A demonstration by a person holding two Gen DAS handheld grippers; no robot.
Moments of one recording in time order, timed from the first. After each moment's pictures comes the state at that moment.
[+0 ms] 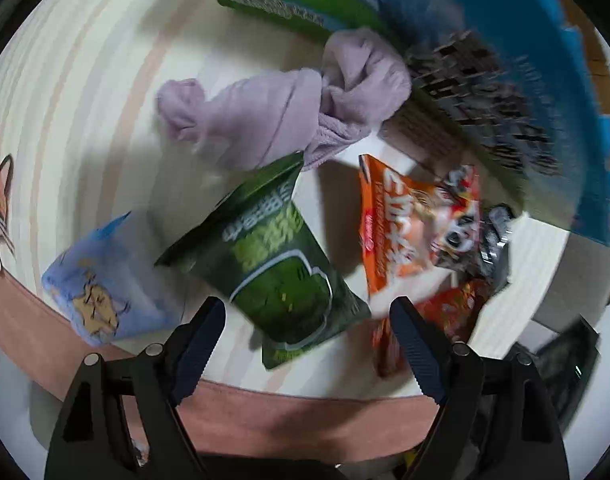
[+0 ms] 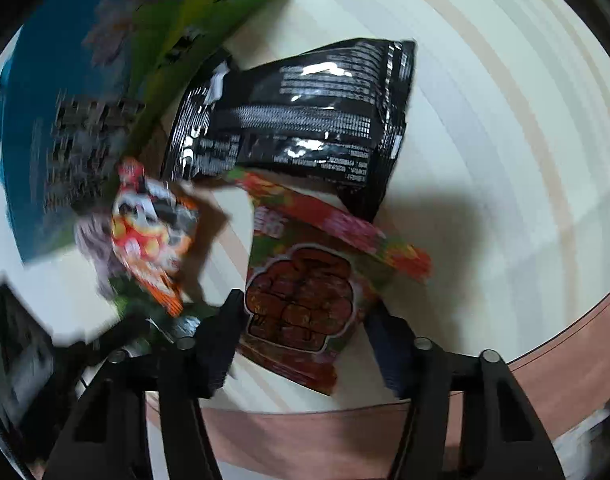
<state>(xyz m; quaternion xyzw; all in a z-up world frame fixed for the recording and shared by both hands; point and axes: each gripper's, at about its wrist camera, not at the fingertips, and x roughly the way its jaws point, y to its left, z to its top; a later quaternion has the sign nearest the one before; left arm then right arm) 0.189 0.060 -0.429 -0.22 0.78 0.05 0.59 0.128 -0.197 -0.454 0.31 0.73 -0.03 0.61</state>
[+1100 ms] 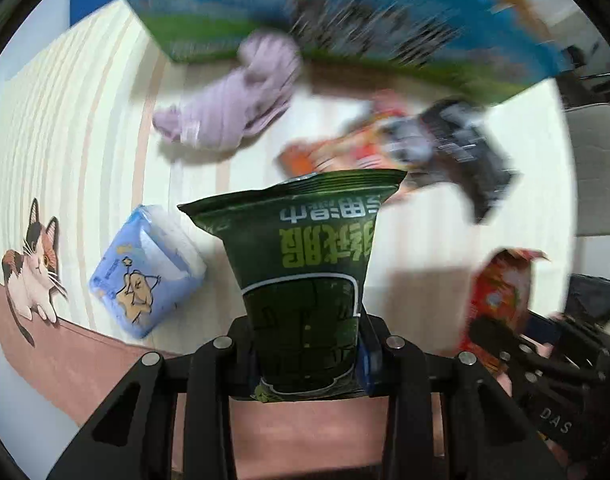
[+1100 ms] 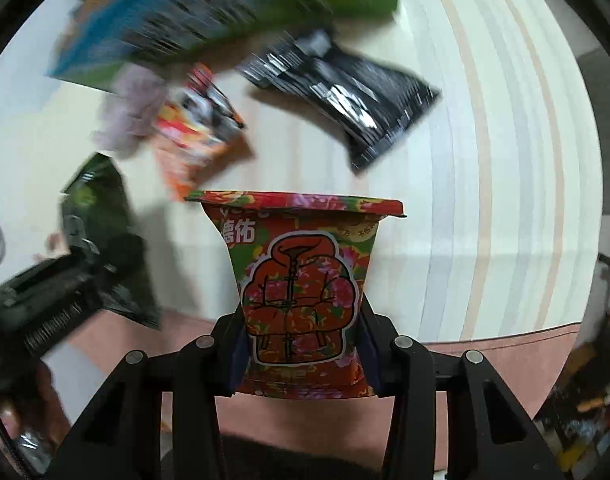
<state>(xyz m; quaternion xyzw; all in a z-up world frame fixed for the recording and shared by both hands) 0.120 -0.054 -0.366 -0.05 0.72 -0.03 0.70 0.076 -0.147 -0.374 0.09 0.74 0.10 0.66</state>
